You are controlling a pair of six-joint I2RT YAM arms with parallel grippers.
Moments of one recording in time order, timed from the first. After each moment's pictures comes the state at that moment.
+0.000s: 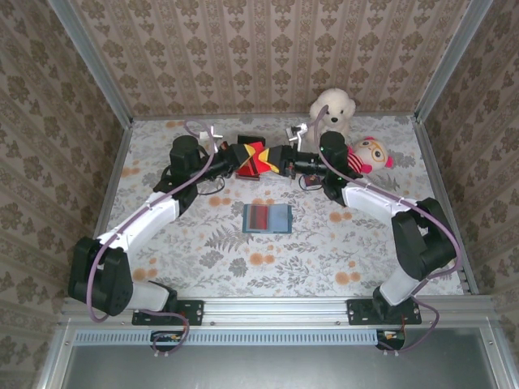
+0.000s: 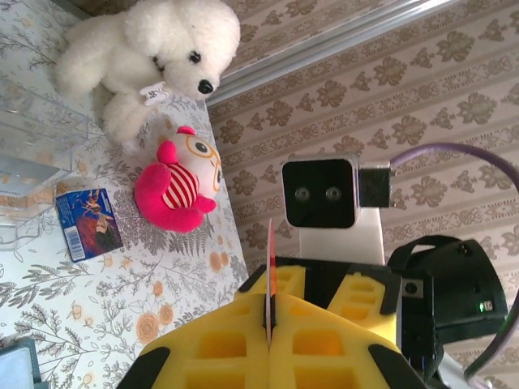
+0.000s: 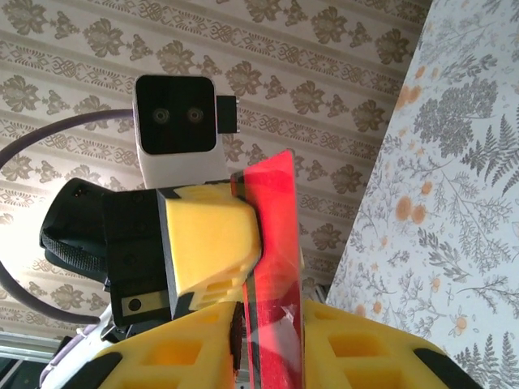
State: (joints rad) left arm -0.44 1.36 0.94 0.27 0.64 -1.08; right arm 0.44 1.64 1.03 0.60 -0.87 1.24
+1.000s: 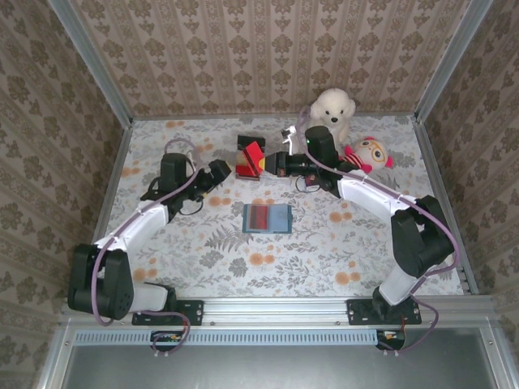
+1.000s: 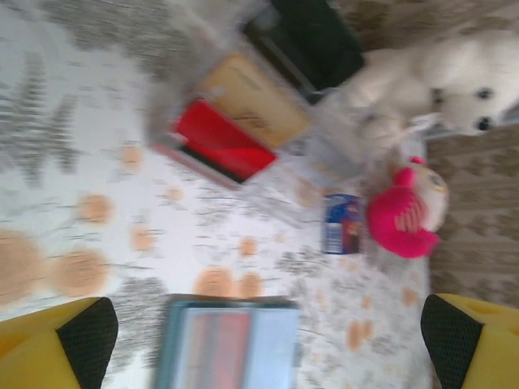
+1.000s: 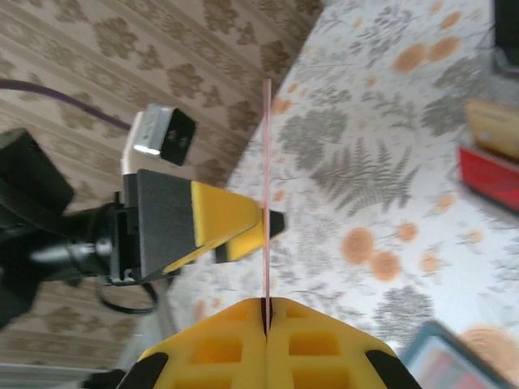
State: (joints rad) left arm -0.27 1.31 0.78 -0.11 0.40 -0.80; right arm 0.46 1.67 1.19 0.06 -0.66 0.56
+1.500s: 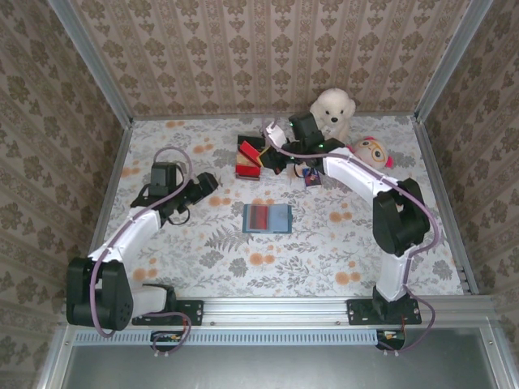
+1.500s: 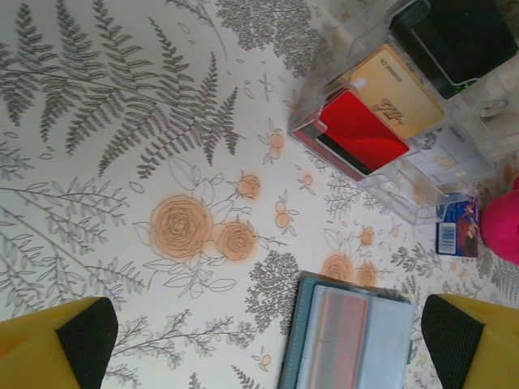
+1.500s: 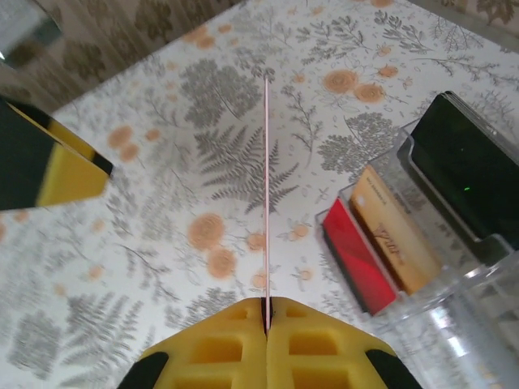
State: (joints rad) left arm -0.19 1.24 0.75 -0.30 0.31 -0.66; right arm 0.46 1.91 1.56 -0.34 -0.55 -0.20
